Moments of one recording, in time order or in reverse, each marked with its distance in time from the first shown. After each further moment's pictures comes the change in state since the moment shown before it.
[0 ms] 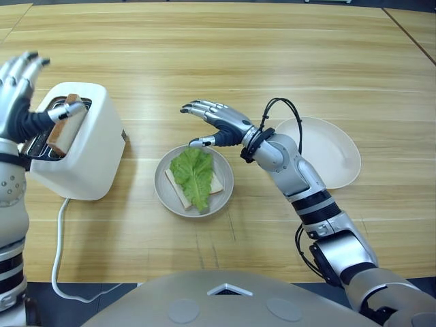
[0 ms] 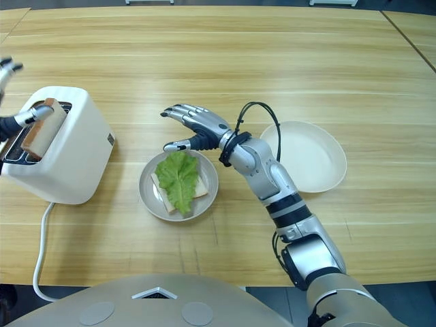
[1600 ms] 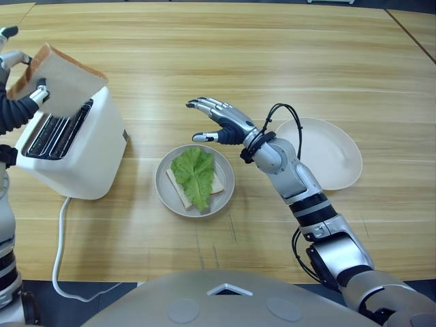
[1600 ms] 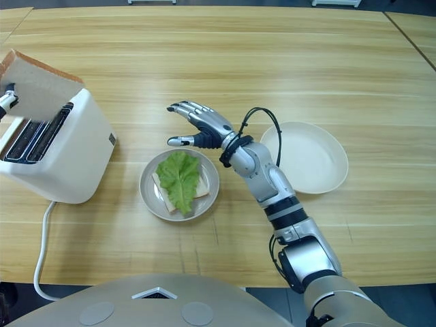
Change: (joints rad) left arm -0.099 -0.011 0.103 -0.084 -0.282 -0.007 0.019; right arm 0.004 0.029 -0.023 0.049 -0.002 0.006 -0.091
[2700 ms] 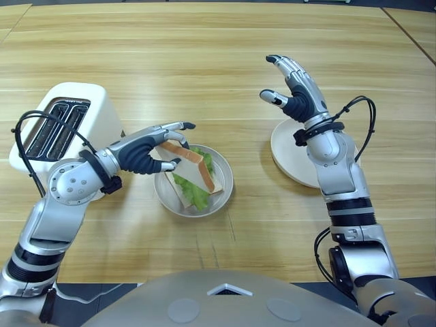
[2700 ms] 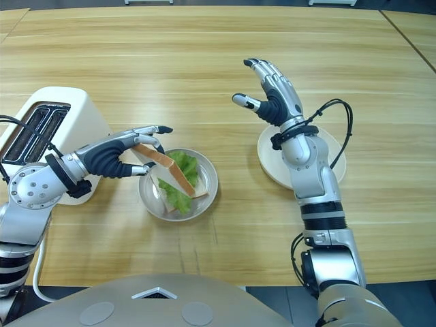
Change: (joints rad) left arm -0.099 -0.006 -0.599 -0.085 -0.307 0.078 -0.413; right arm 0.065 -0.126 -0.300 -0.037 0.066 0.063 -0.158
